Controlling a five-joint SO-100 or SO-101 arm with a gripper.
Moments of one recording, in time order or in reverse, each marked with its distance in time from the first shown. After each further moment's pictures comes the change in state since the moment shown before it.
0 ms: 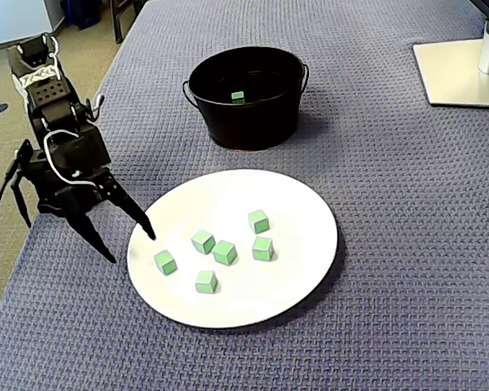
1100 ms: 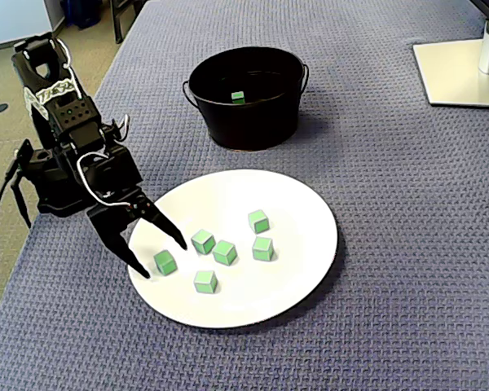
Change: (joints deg) arm -6.2 -16.5 -3.6 -11.7 0.9
